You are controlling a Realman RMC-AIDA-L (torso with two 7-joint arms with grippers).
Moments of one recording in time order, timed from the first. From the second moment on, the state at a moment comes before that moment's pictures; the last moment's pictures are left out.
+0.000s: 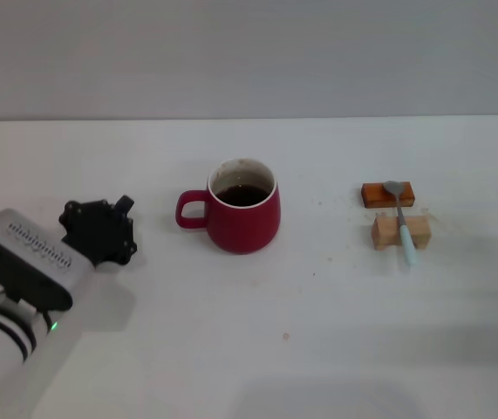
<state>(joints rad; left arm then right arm) -0.50 -2.07 -0.53 -0.20 2.20 0.89 0.27 0.29 2.08 1.18 0.28 -2.46 -1.19 0.00</state>
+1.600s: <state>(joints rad) -0.59 -2.08 -0.43 -0.29 2.21 0.86 0.28 0.29 2.08 1.18 0.28 -2.46 -1.20 0.00</state>
